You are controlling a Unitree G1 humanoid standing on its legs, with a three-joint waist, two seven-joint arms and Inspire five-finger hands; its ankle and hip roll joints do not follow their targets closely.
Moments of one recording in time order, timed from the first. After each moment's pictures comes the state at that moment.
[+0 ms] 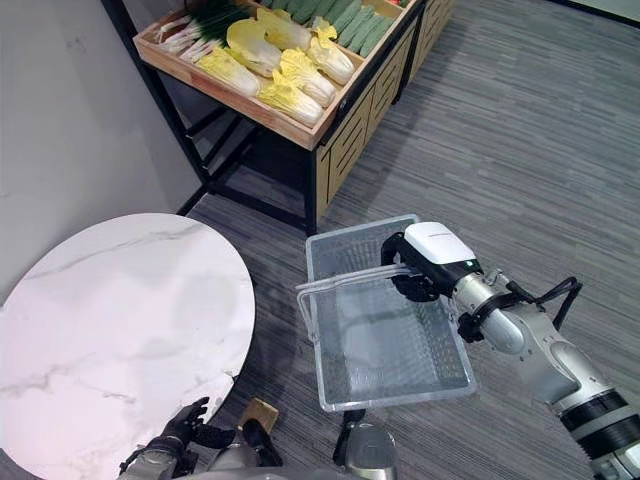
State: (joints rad) left arm -0.03 0.25 -0.17 1.18 -0.01 -0.09 0.06; right arm -0.07 -1.01 0.25 -0.05 -0.34 -0.20 0.00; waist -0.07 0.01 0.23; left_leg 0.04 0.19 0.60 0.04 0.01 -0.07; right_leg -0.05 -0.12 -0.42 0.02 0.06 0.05
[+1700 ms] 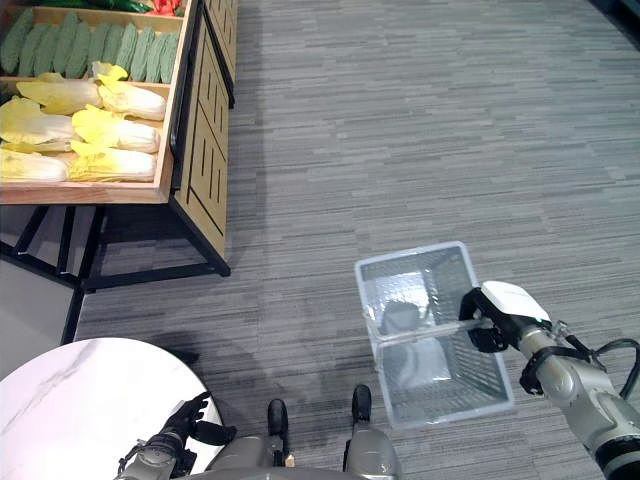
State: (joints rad) left arm -0.02 0.29 -0.20 1.15 0.04 -0.12 0.07; right arm 0.09 -0.96 0.14 0.44 -0.40 -0.20 -0.02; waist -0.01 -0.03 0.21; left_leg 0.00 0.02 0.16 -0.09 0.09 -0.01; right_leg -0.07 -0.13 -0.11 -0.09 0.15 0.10
